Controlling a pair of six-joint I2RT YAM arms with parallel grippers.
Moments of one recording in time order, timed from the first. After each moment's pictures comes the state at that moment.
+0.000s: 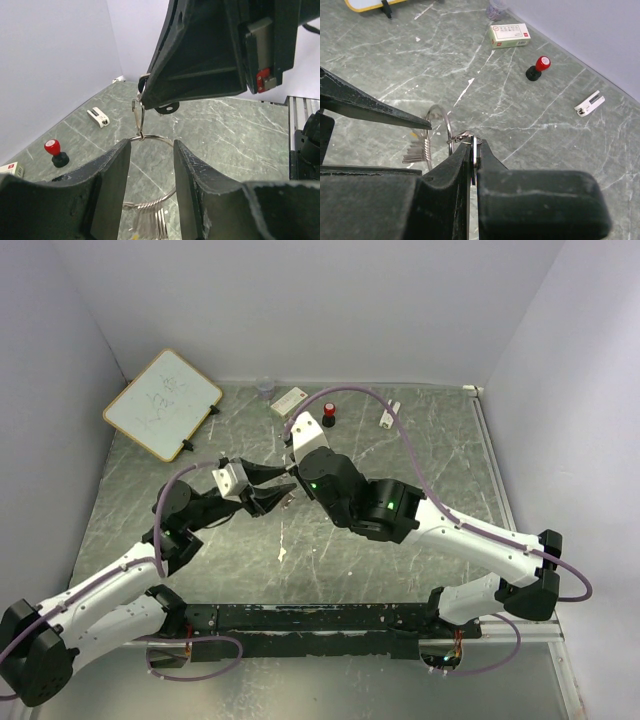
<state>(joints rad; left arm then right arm) -0.66 0.89 0.52 0.62 0.48 -0.01 1.20 1.35 1.43 -0.54 0.71 0.03</state>
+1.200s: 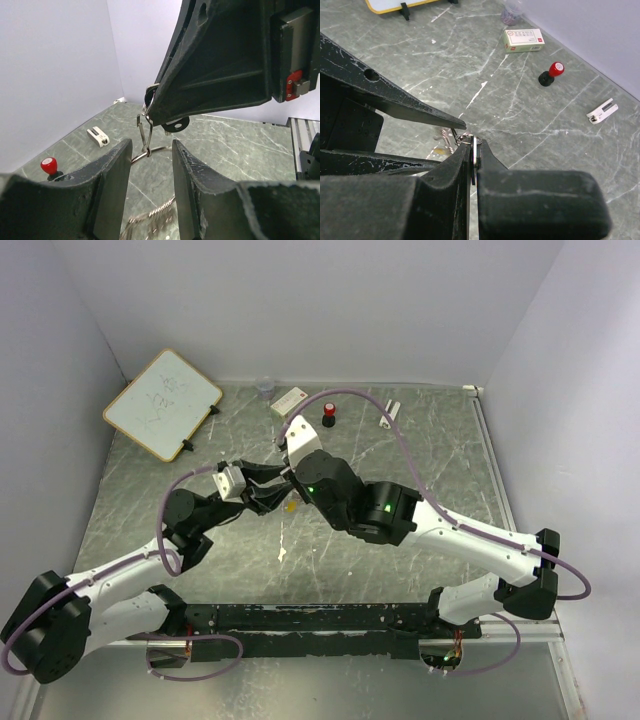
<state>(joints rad) -0.66 1.04 0.41 1.03 0.46 -0.08 1.22 1.35 1.43 -0.51 0.68 0.03</state>
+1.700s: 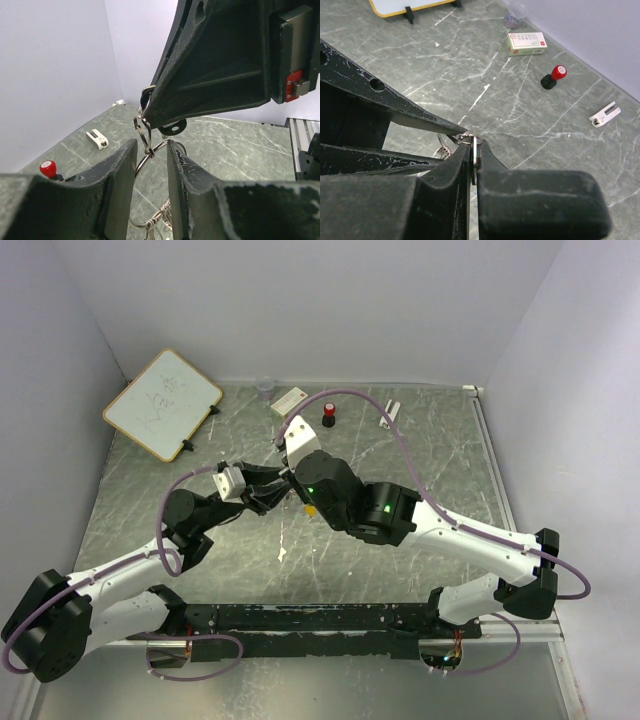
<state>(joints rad) -0.66 1.05 0.41 1.05 0.48 -0.08 1.23 1.36 1.43 -0.50 0.67 0.02</state>
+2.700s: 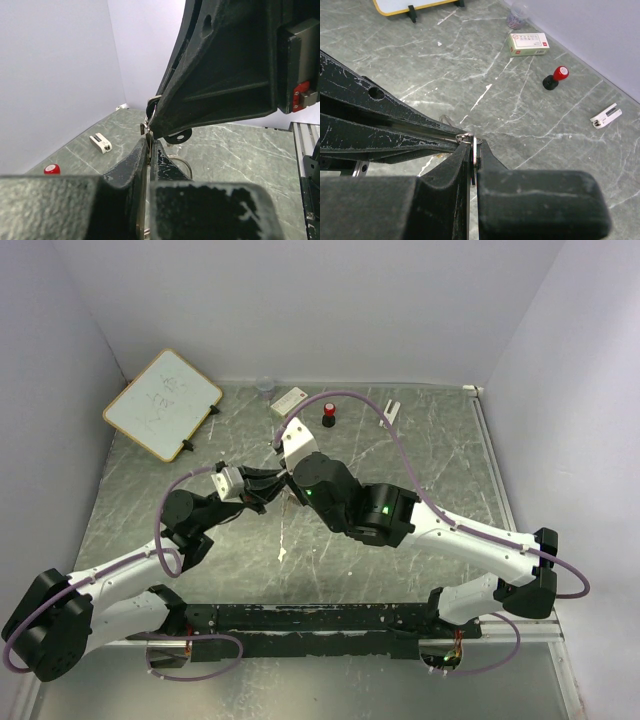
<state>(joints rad) -0.66 1.05 0.41 1.07 0.48 -0.08 1.24 1.36 1.43 -0.49 0.67 0.02</state>
